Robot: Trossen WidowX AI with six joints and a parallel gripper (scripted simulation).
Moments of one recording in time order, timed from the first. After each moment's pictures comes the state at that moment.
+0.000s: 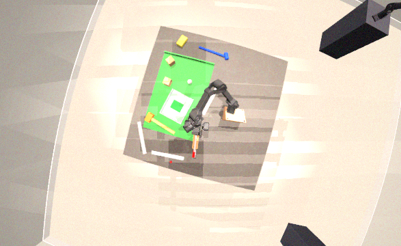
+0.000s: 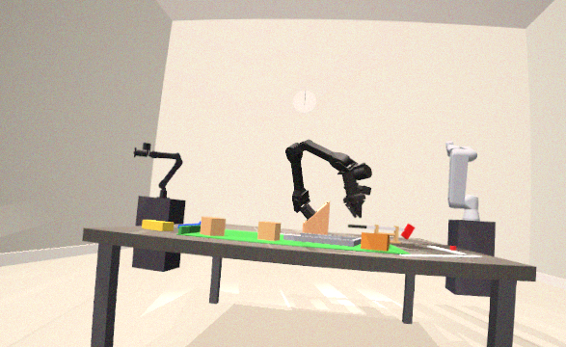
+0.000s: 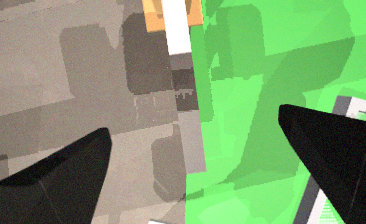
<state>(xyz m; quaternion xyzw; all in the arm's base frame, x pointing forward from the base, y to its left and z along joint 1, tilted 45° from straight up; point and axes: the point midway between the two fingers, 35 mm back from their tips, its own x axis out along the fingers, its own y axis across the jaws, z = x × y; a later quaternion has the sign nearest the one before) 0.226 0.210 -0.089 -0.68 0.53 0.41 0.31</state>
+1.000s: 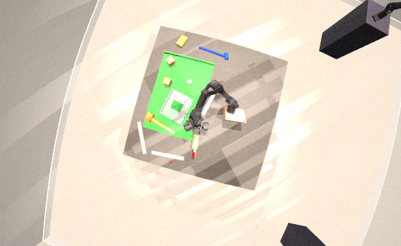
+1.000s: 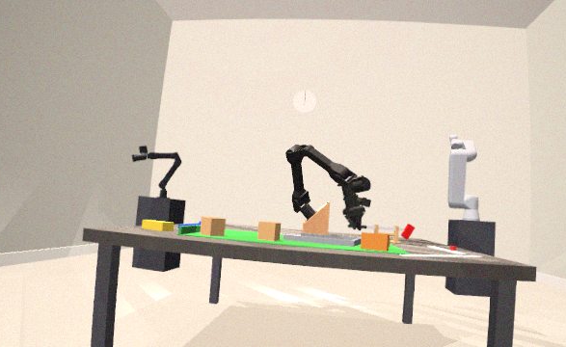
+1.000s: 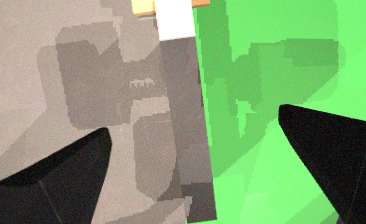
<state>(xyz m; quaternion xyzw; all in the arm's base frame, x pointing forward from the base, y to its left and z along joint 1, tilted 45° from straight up) 0.237 0.174 -0.126 -0.68 0.53 0.40 0.31</state>
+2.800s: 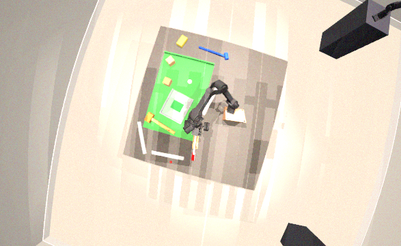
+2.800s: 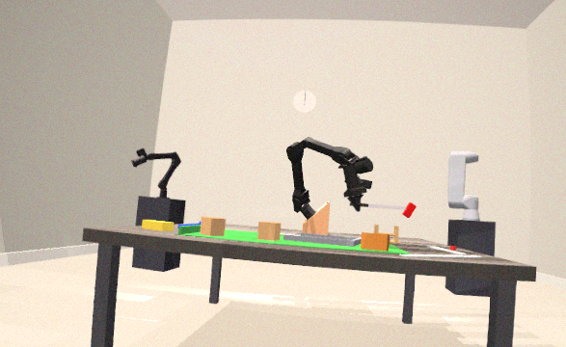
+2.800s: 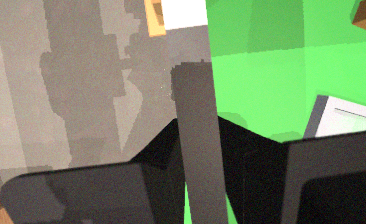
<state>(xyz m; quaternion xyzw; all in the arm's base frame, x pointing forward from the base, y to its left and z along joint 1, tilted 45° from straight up) 0.222 0.229 -0.070 -0.68 0.53 0.40 0.31</state>
